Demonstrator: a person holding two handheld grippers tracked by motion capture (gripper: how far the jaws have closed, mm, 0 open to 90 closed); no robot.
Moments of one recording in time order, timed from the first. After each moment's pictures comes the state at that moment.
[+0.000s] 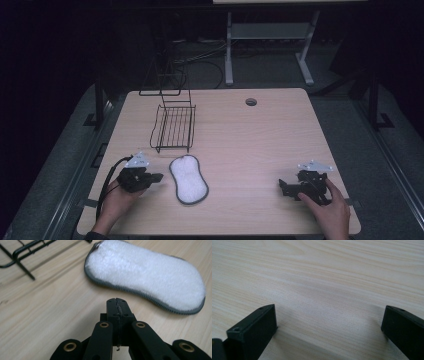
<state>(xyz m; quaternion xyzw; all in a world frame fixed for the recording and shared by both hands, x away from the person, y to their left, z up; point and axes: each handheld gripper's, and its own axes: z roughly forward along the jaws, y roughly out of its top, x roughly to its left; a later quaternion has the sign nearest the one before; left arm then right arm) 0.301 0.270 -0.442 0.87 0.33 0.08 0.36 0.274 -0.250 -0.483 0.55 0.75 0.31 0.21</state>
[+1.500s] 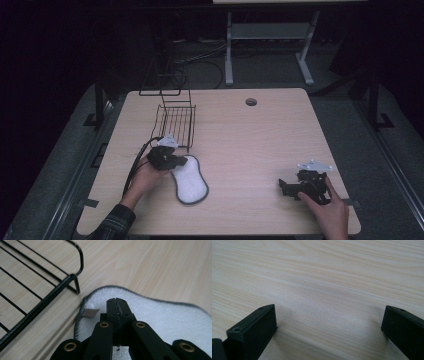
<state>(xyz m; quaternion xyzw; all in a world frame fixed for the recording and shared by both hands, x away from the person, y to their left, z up) 0.365 0.204 -0.445 0.89 0.28 0.06 0.35 0.276 -0.250 -0.484 0.55 0.75 0.31 0.21</state>
